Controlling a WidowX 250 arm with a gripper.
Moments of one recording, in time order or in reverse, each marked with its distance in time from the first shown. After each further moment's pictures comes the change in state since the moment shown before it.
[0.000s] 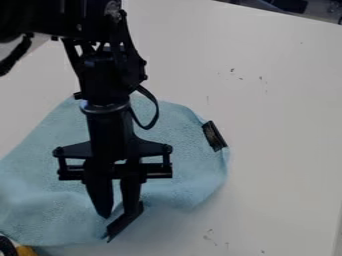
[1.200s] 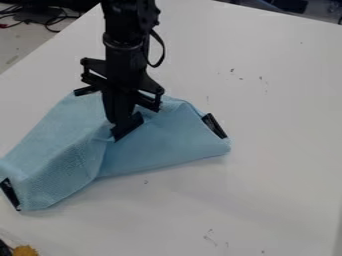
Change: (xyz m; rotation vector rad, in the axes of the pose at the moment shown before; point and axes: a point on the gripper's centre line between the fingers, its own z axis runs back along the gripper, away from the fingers) arm 0.112 0.011 0.038 0.247 -0.270 -0.381
